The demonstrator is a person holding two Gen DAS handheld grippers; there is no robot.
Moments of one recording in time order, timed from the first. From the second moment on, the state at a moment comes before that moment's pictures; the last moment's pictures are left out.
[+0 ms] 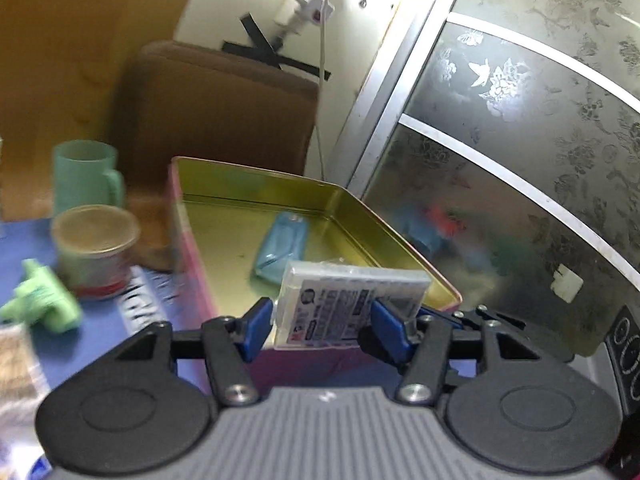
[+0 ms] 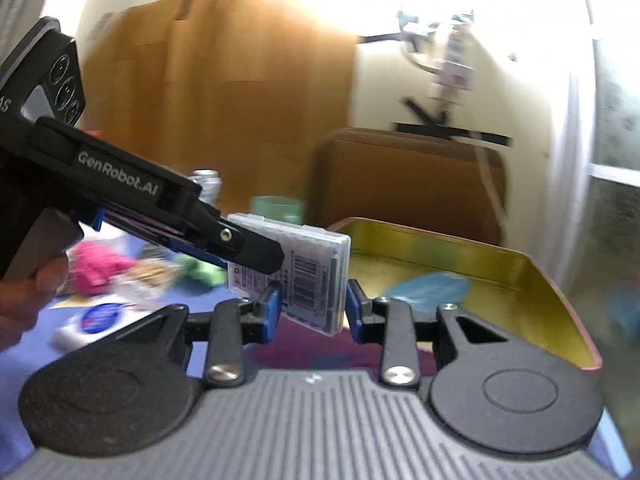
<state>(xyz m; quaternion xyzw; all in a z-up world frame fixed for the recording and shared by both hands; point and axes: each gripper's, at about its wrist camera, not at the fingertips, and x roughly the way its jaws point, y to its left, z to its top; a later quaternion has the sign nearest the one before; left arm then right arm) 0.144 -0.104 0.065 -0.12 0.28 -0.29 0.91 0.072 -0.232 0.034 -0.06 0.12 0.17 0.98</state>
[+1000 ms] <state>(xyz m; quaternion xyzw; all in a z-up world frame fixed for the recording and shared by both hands) -0.005 0.103 -0.004 -0.25 0.28 -0.14 0.92 0.132 -0.085 0.010 -0.03 0.28 0.32 0.91</state>
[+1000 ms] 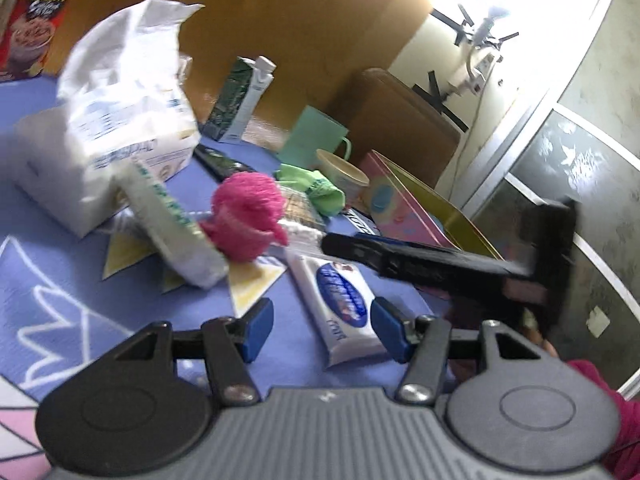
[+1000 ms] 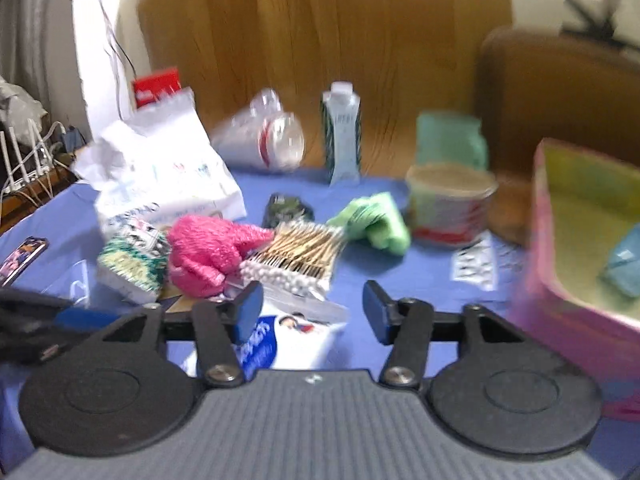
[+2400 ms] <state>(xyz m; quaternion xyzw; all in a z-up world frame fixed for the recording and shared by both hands) 0.045 -0.044 -0.010 -0.17 0.37 -0.26 0.87 0.011 -0.192 -0.018 -0.06 0.25 0.30 0.92</state>
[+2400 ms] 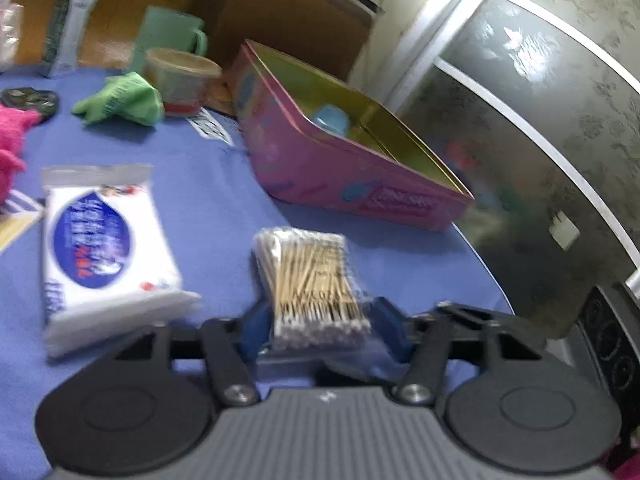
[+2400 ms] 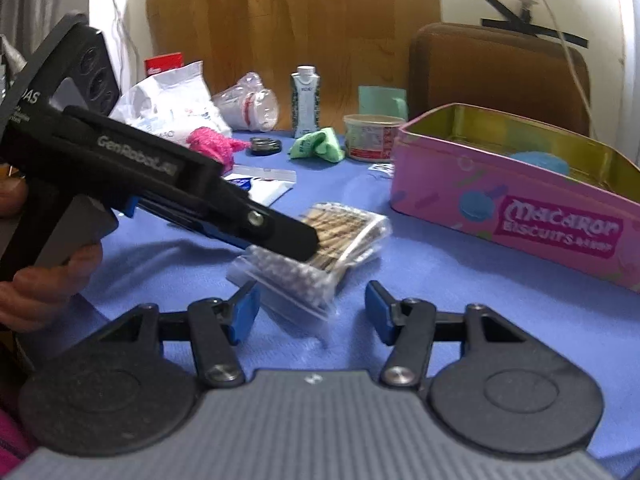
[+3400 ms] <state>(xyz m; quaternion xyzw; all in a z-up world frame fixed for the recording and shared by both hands) 0.106 -0.052 0.048 -0.14 0.25 -0.26 0.92 0.111 -0.226 0.020 -0.05 0.13 0.13 0.98</state>
